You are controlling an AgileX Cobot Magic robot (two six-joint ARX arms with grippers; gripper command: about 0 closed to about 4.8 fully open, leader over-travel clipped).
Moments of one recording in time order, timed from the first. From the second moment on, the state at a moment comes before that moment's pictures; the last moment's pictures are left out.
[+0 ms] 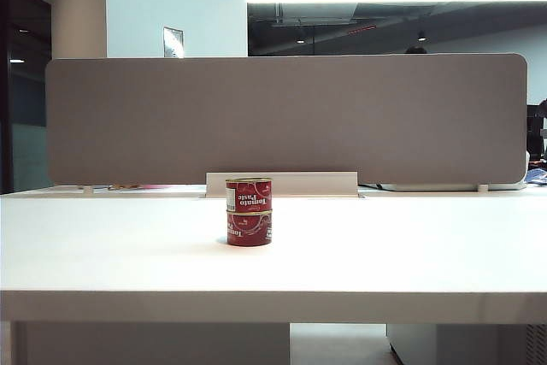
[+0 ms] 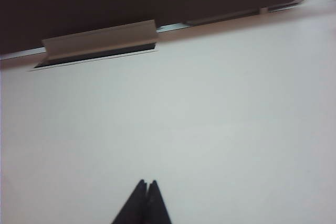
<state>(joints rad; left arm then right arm) -0.03 0.00 0.00 -0.02 0.13 -0.06 0.02 0.19 0.02 0.08 -0.03 0.18</state>
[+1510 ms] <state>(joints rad) -0.03 0.00 0.00 -0.02 0.13 -0.06 -0.02 0.00 0.01 -0.10 -0.05 0.15</state>
